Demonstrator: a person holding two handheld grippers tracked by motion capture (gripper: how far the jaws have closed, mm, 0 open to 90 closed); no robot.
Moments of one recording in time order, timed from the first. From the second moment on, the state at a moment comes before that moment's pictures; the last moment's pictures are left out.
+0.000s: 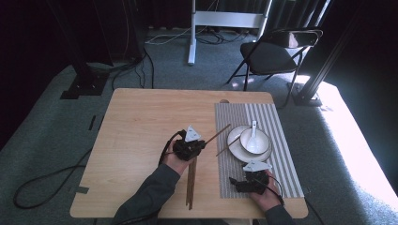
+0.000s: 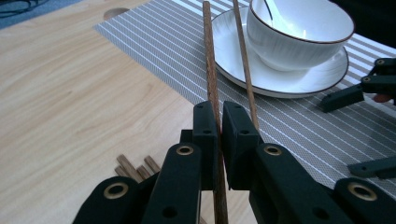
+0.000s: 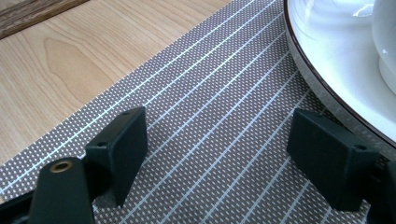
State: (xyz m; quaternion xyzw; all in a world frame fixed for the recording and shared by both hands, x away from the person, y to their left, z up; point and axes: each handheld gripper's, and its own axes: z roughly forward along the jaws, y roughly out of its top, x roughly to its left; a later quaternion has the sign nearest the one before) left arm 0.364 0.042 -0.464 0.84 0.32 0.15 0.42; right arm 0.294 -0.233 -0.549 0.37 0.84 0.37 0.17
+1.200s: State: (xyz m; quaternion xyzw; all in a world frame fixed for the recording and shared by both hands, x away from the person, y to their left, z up) left arm 0.406 -0.005 -0.467 0.84 0.31 0.15 0.41; right arm 0.294 -0.233 -0.549 0.37 0.84 0.37 0.17
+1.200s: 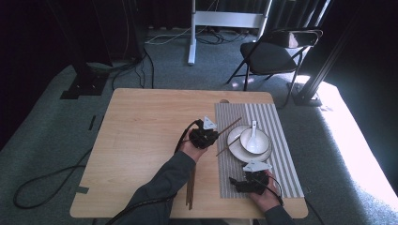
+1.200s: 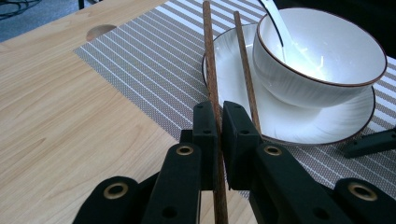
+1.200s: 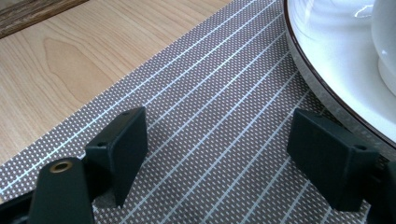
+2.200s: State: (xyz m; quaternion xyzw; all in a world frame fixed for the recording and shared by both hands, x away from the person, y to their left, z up) left arm 0.425 -0.039 -0.486 0.85 0.31 0.13 0.41; right arm 0.295 -0.233 -0.550 0.37 0.84 0.37 0.16
